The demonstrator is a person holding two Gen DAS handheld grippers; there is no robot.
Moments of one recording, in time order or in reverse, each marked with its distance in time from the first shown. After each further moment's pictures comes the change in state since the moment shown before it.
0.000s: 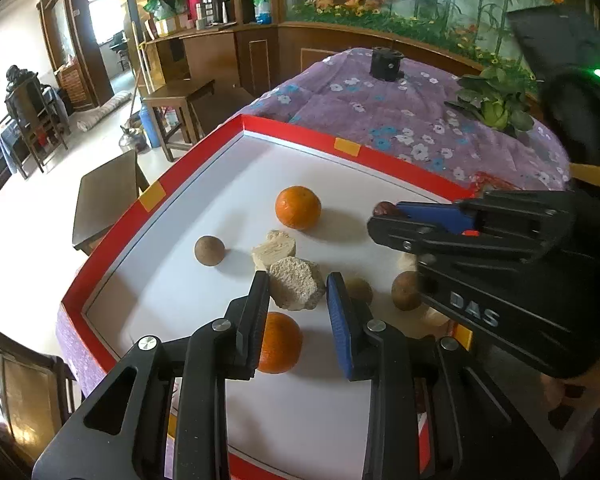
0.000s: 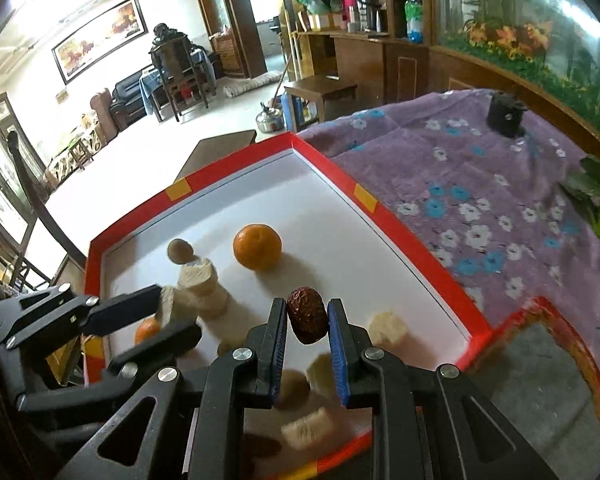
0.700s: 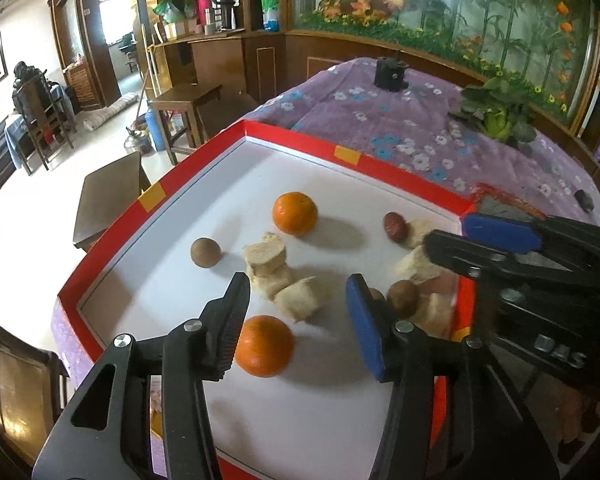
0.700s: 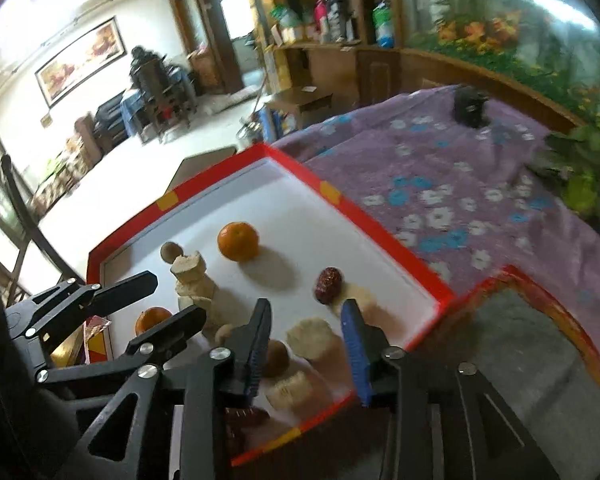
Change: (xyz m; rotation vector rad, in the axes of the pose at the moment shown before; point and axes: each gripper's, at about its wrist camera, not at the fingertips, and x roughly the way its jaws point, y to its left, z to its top) left arm -0.004 -0.008 -0.004 -0.031 -0.040 0.008; right arm -0.052 -0.010 -0.031 0.094 -0.111 -0.078
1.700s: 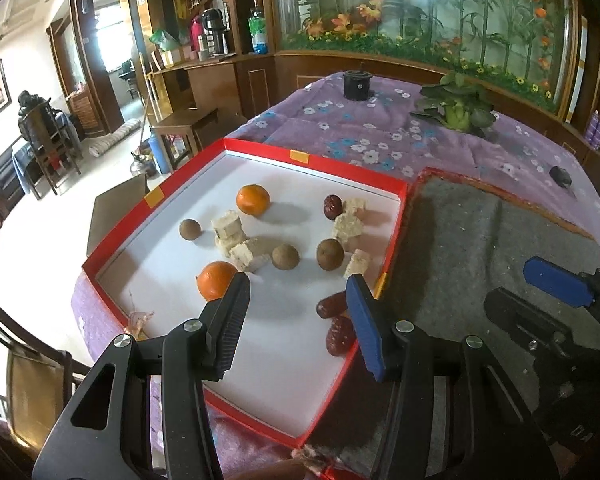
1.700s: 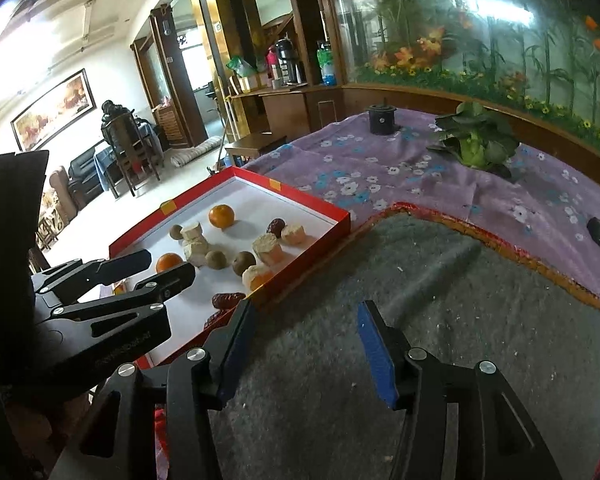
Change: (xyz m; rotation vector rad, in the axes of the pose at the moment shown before) left arm -0.059 -0.049 -0.037 0.066 -0.067 0.033; right arm -0.101 -0.010 -0.096 0.100 -0.130 -0.088
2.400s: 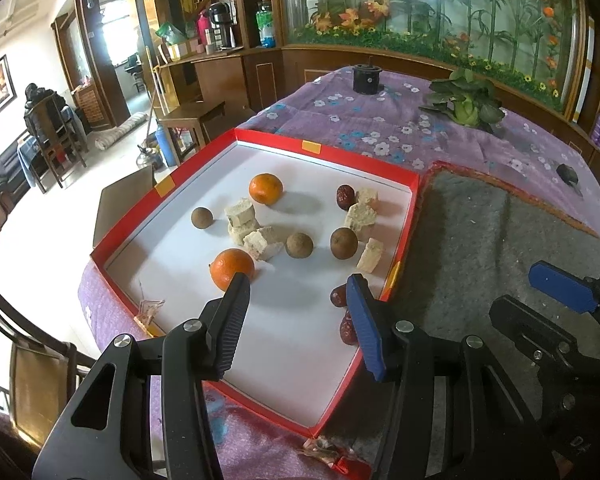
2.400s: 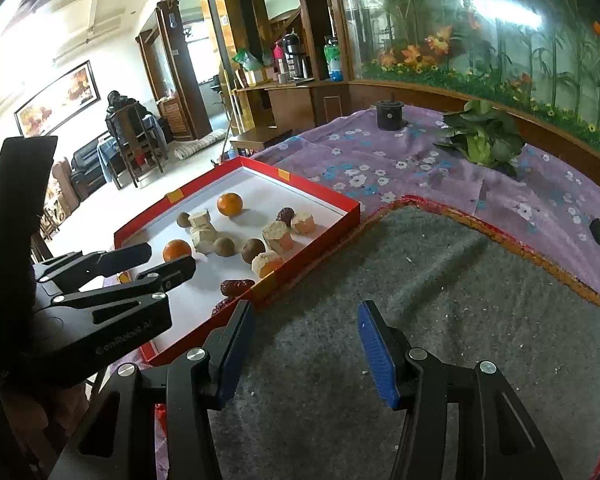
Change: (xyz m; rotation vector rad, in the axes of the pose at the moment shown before) left arm 0.001 0.008 -0.005 -0.014 0.017 0.024; right arm 0.000 0.006 -0.005 -0.013 0.013 0.020
